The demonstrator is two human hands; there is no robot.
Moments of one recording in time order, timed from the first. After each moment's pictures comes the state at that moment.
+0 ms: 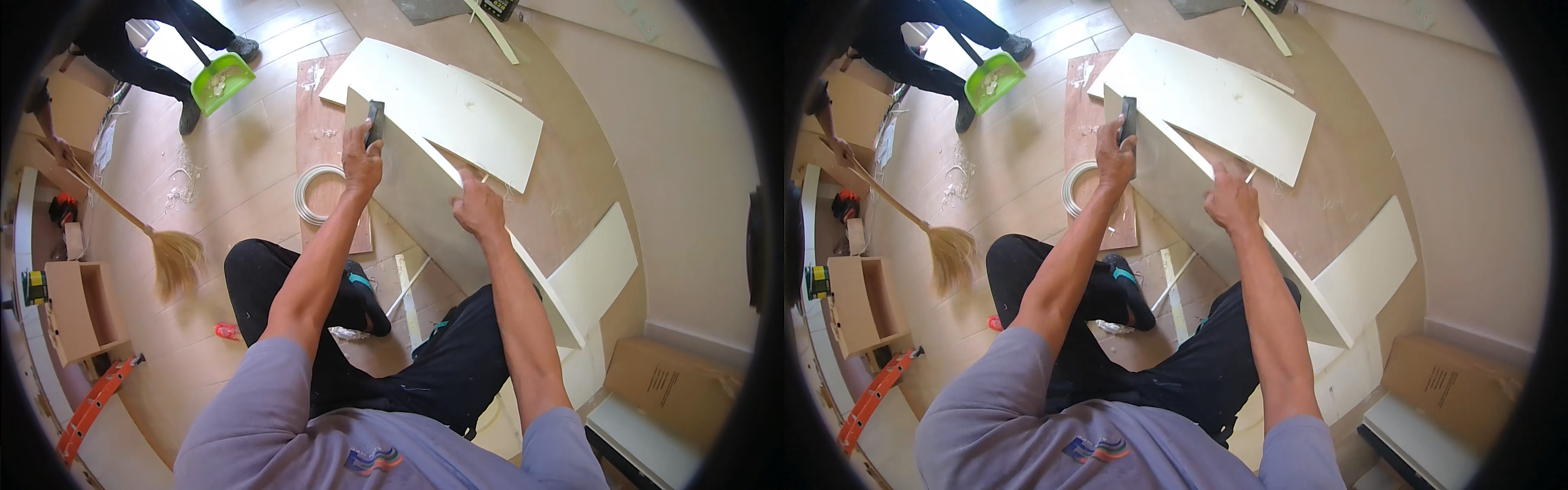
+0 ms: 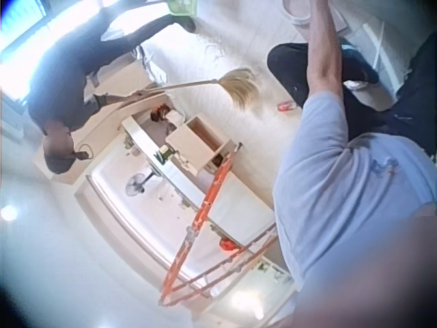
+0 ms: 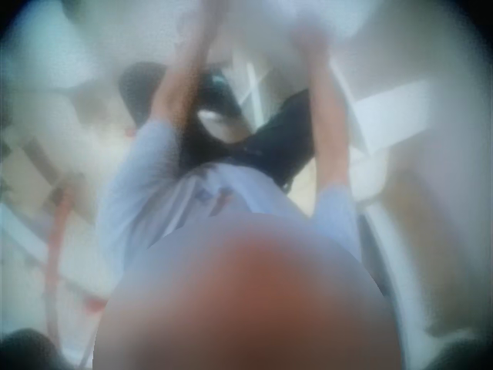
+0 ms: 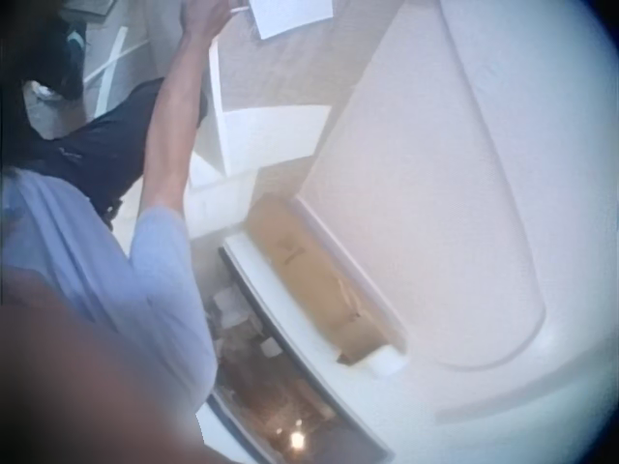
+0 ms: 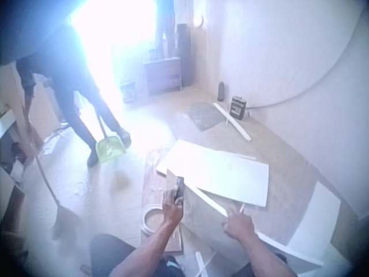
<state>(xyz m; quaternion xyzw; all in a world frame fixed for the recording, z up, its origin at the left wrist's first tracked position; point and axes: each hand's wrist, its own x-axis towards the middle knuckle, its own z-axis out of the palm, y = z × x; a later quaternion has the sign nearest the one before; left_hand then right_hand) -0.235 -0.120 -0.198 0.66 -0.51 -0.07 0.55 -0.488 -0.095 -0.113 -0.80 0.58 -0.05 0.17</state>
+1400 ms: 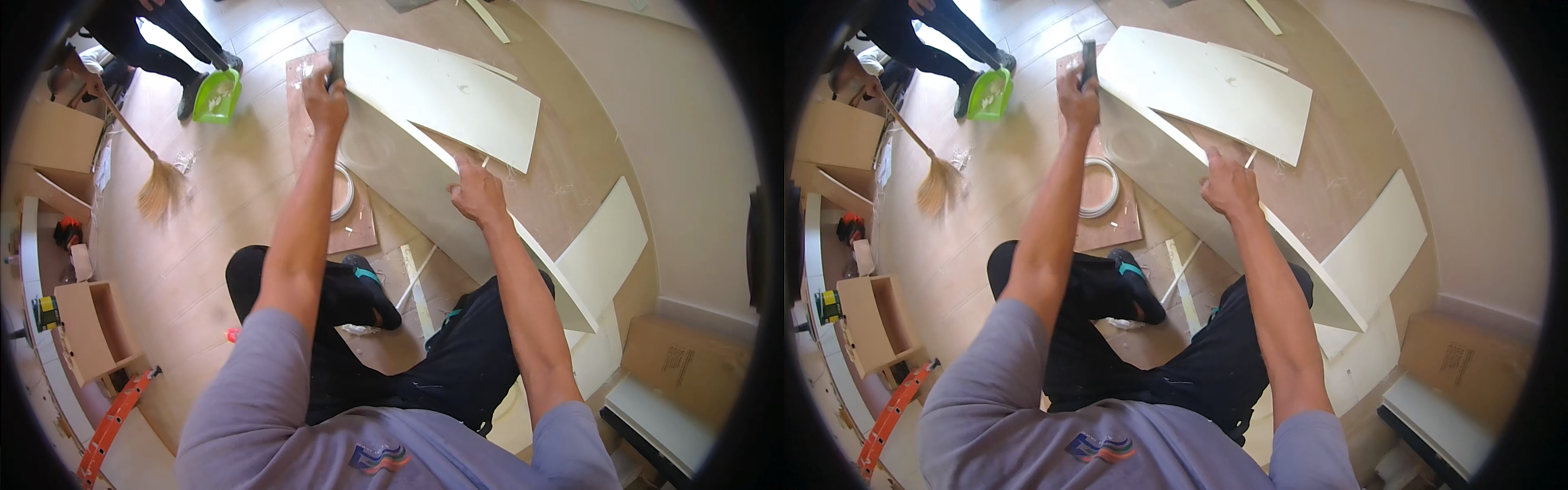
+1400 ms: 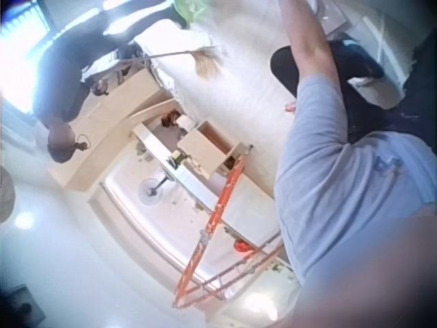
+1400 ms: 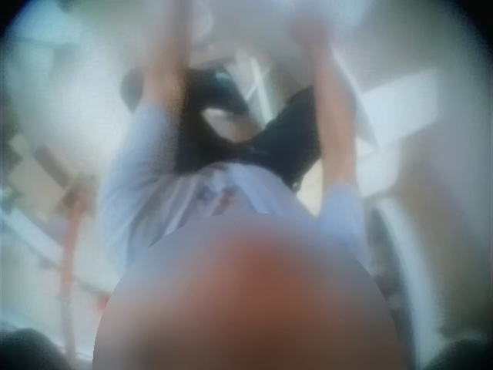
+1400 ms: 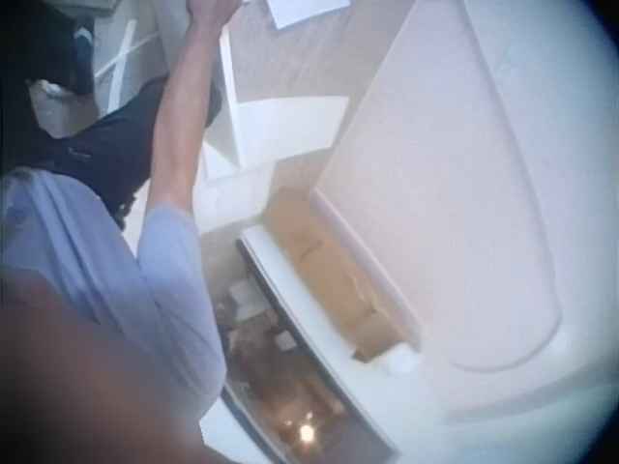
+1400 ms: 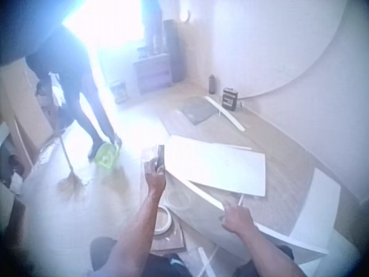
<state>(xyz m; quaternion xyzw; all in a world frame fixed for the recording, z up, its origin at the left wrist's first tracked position) -0.176 -0.192 -0.148 0.66 -0.49 0.01 0.58 -0.483 -0.095 -0.107 -0.79 0.58 -0.06 0.21</state>
